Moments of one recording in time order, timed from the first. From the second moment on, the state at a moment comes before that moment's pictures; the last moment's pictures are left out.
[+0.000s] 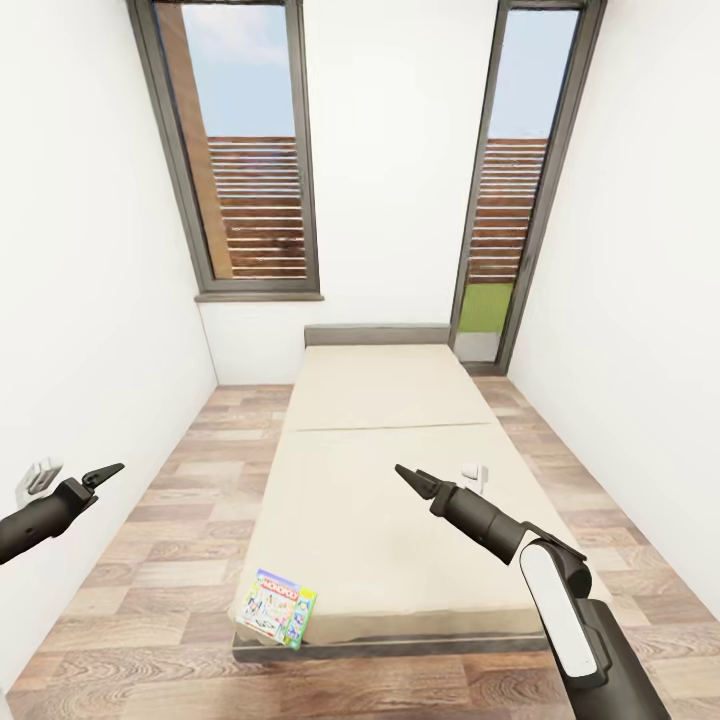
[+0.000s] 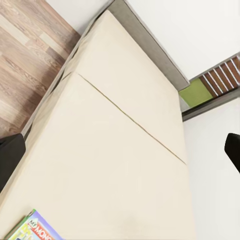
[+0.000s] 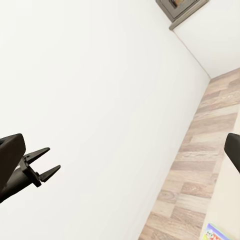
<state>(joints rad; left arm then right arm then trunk) -0.62 0.26 0.87 -1.09 0.11 0.89 -0.74 -0.35 0.00 0.00 -1.47 -0.65 0.60 0.57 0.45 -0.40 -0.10</state>
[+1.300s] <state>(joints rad) -0.62 0.26 0.87 -1.09 0.11 0.89 -0.74 -0.35 0.01 0.00 -1.47 -0.62 0.60 0.57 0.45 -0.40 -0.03</state>
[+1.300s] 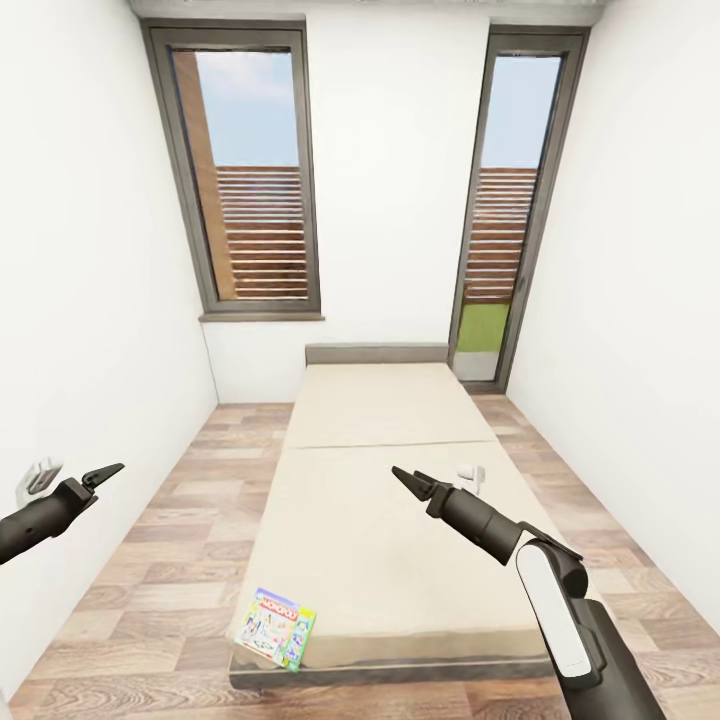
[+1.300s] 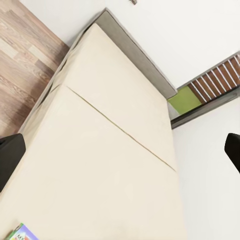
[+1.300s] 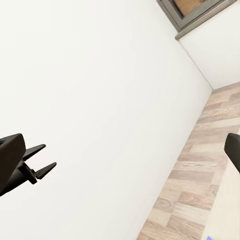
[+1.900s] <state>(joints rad) -0.62 0.26 0.87 -1.09 0.11 0.89 -0.74 -0.35 0.01 0.00 -1.47 -0.62 0.60 0.57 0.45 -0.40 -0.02</state>
